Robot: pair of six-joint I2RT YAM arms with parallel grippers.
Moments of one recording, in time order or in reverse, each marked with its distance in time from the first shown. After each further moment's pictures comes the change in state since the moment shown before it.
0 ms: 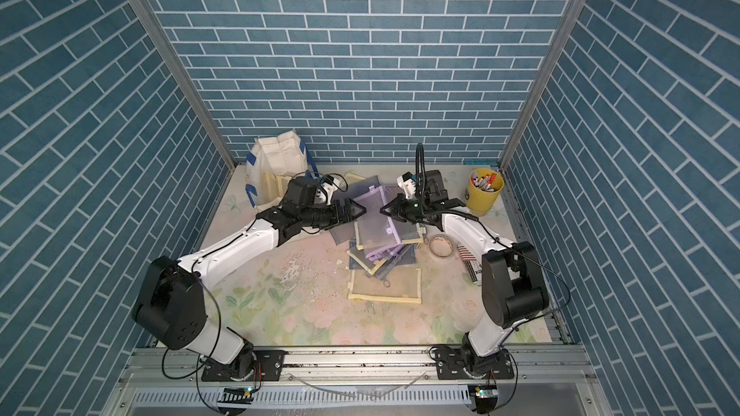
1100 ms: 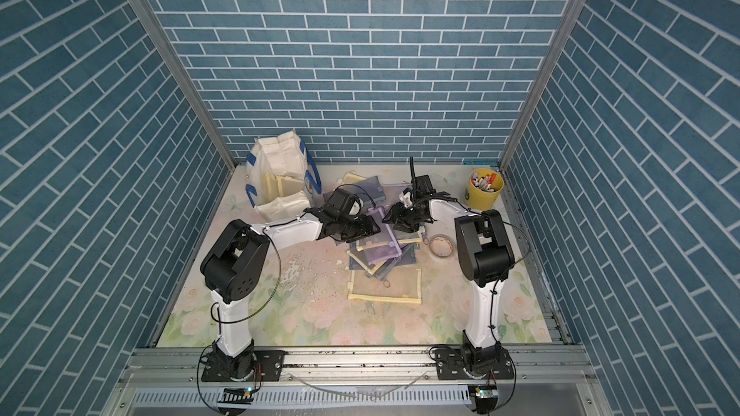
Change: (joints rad) left arm -0.129 0.448 0.164 -0.024 -0.139 -0.056; right arm -0.033 0.386 0.185 -0.231 0.121 -0.077
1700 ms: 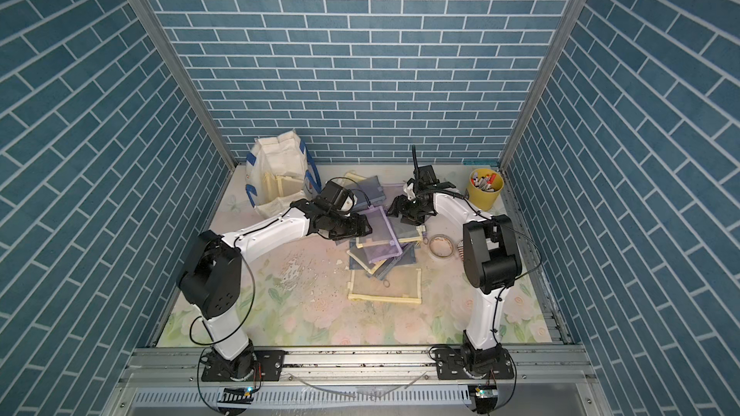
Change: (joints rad) left arm -0.001 -0.134 0.049 -0.272 -0.047 0.125; right arm -0.010 -0.071 0.091 -0.171 0.116 -0.077
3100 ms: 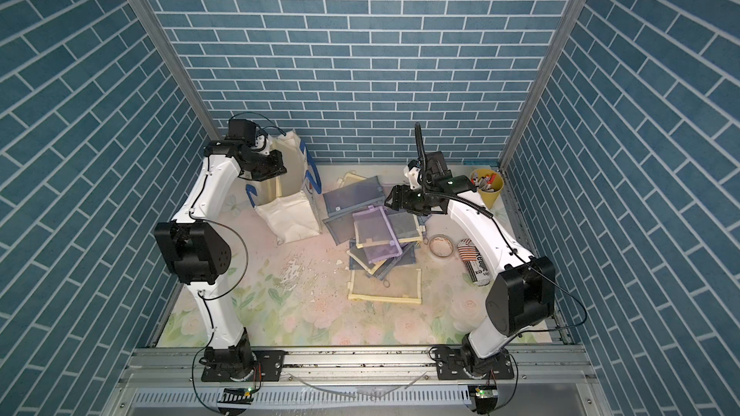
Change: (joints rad) left arm 0.599 0.199 0.720 -0.517 0.002 0.332; right arm 0.064 -0.343 0.032 -0.193 0.108 -0.067
